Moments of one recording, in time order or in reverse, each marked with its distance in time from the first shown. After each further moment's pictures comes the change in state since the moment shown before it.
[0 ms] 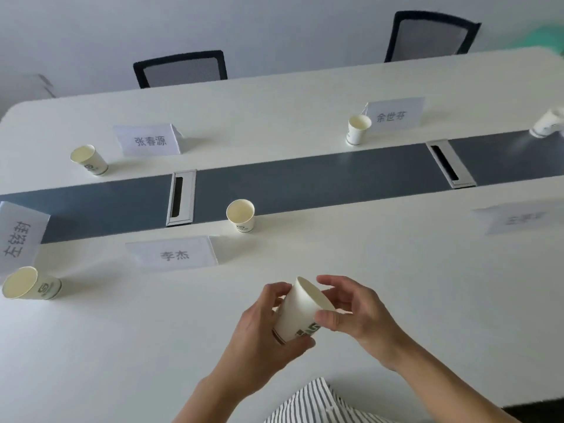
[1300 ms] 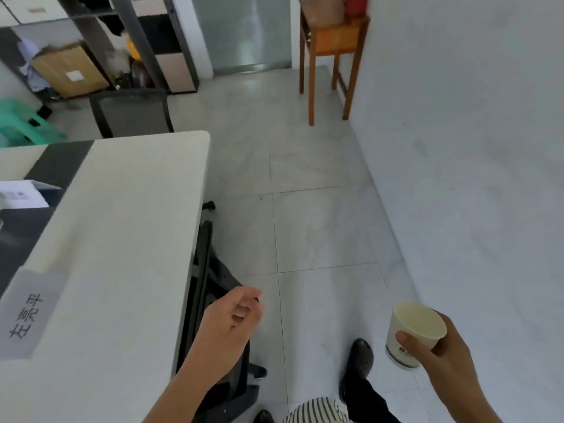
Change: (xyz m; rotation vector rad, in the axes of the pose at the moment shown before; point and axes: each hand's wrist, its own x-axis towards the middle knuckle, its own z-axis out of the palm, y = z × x) left_hand -0.090 0.301 0.574 0.305 -1.128 0.558; right_hand -0.579 0.319 -0.221 0.633 1.930 0.115
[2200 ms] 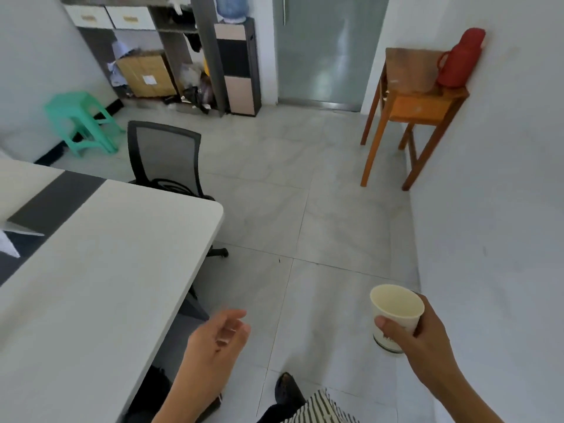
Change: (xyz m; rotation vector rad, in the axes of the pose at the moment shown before) left_hand 0.360 0.076 -0.026 -0.118 0.384 -0.191; right_hand 0.465 -0.214 0.132 -0.157 -0.362 -0.264
